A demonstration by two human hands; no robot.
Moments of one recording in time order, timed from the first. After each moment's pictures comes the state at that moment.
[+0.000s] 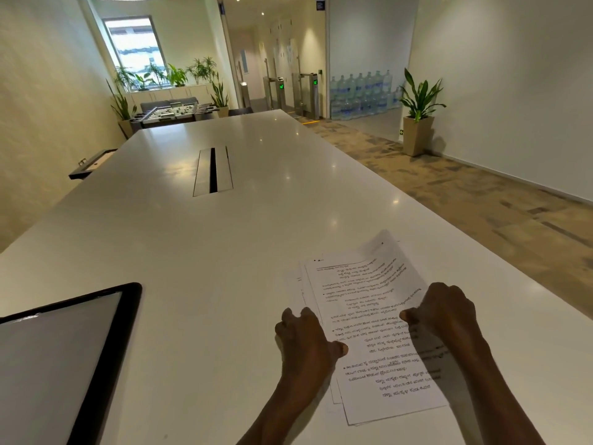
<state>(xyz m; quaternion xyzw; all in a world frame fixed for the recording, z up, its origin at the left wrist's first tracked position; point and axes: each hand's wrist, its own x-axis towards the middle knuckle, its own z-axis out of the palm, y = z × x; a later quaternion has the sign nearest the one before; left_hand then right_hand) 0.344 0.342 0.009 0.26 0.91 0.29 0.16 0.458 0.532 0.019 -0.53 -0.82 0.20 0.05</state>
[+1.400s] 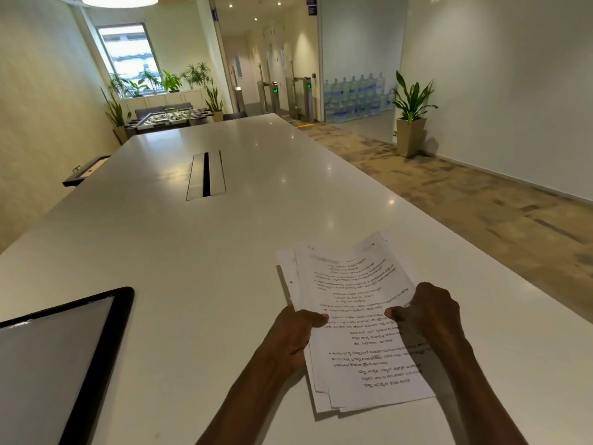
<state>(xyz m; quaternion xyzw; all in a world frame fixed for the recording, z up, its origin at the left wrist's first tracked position) 0.312 0.354 0.005 0.08 0.58 0.64 0.49 0.465 0.527 0.011 -0.50 -0.83 0.21 0.12</state>
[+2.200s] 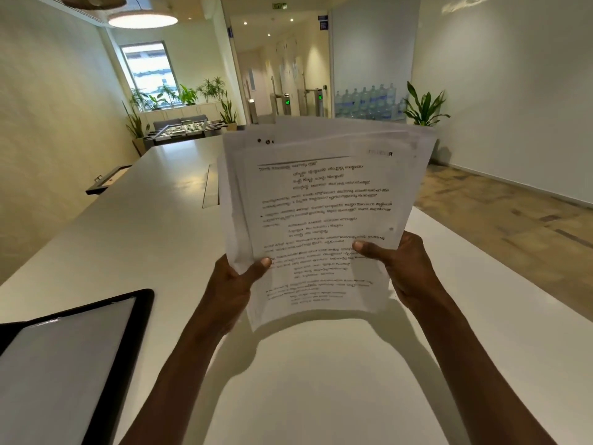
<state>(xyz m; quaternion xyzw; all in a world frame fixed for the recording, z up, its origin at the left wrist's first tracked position) 0.248 0.287 0.084 0.35 0.56 0.71 0.22 0.409 0.519 0.067 -0.13 -0.62 0.68 0.36</state>
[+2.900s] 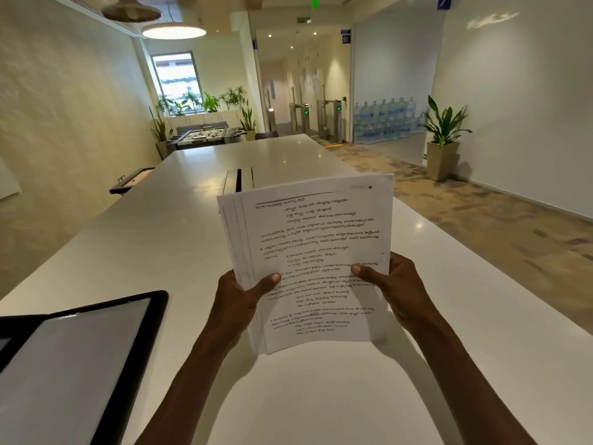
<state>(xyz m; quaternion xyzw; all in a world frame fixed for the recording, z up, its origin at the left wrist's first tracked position) 0.238 0.279 0.072 0.30 0.61 0.72 0.14 0.385 0.509 0.057 -0.10 -0.65 0.68 0.31</state>
